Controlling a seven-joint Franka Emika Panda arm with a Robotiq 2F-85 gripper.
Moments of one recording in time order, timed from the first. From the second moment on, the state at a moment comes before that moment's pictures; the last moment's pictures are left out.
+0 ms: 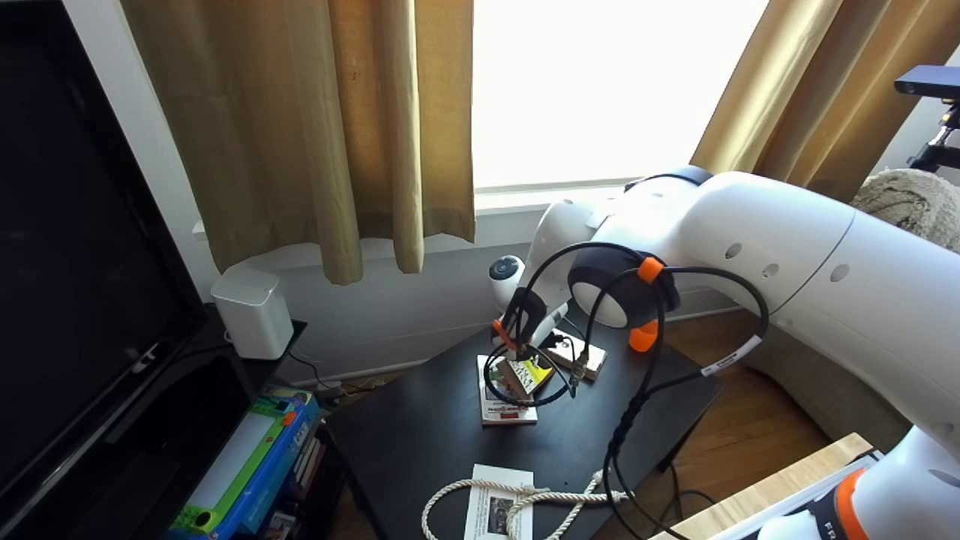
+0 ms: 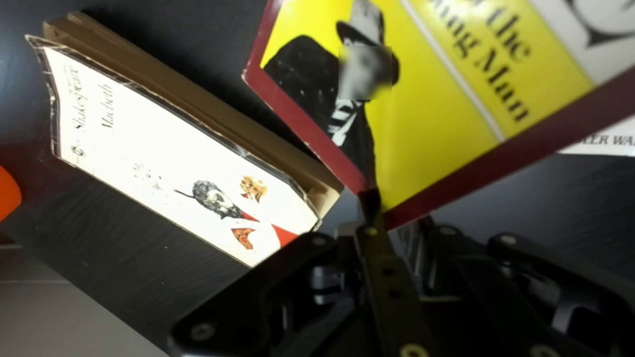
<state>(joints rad) 0.49 1.40 -0.39 -1.42 -0.03 2.79 0.82</state>
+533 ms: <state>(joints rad) 0.49 1.30 -0.37 -1.50 -0.07 2.74 0.73</state>
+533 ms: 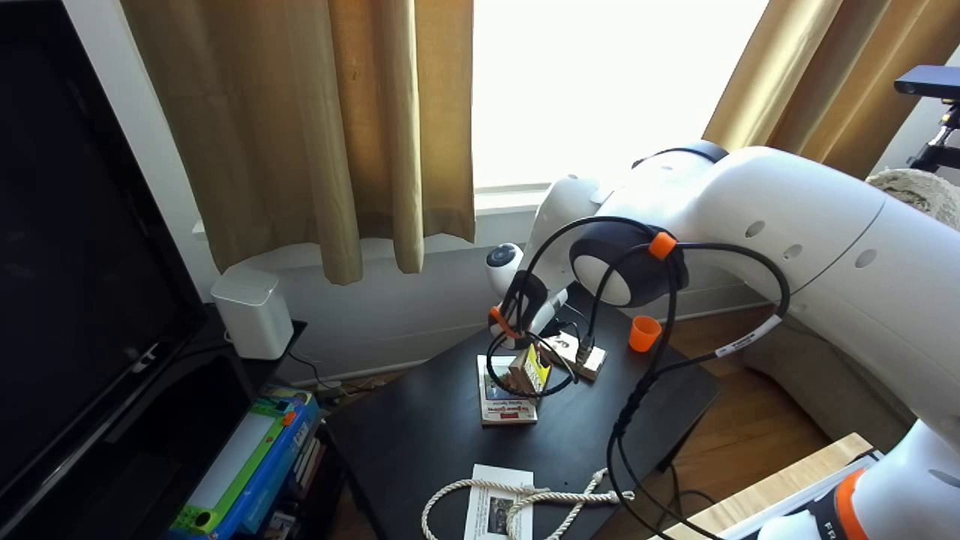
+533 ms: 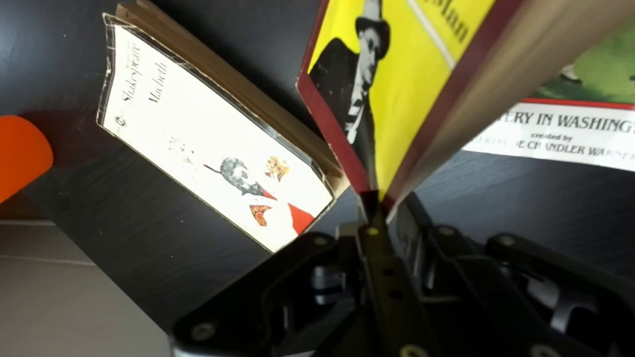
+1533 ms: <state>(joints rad) 0.63 1.14 -0.49 -1.70 -0.26 2.70 0.63</state>
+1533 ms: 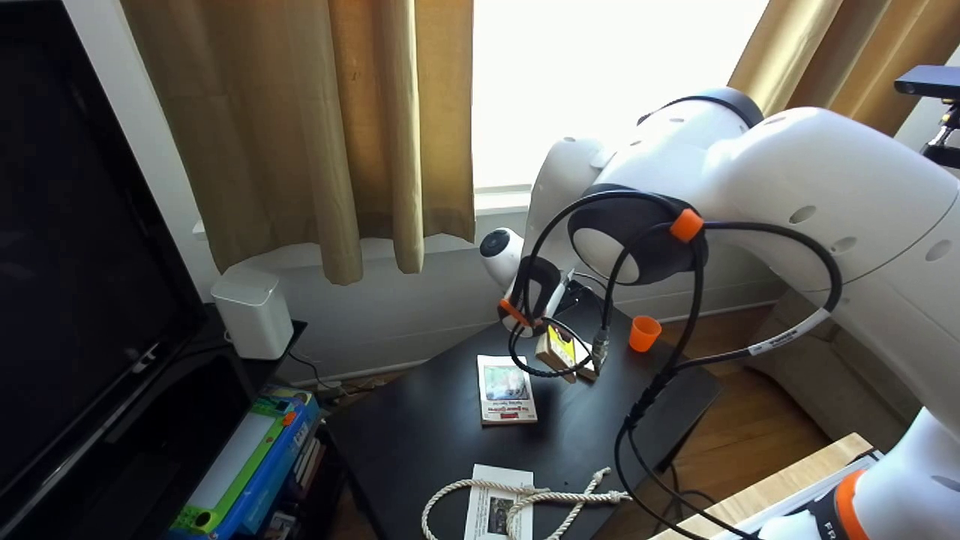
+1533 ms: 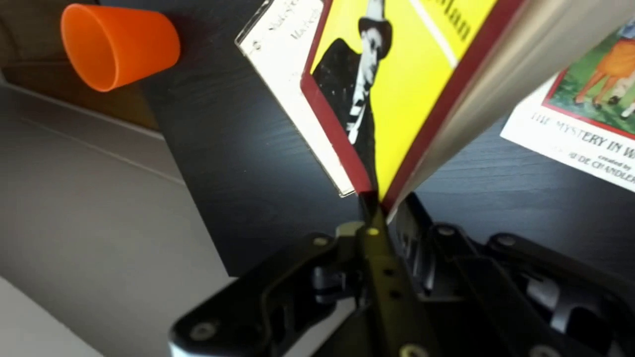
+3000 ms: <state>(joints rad) 0.86 1.32 -0.74 -1.73 -0.40 3.02 0.63</state>
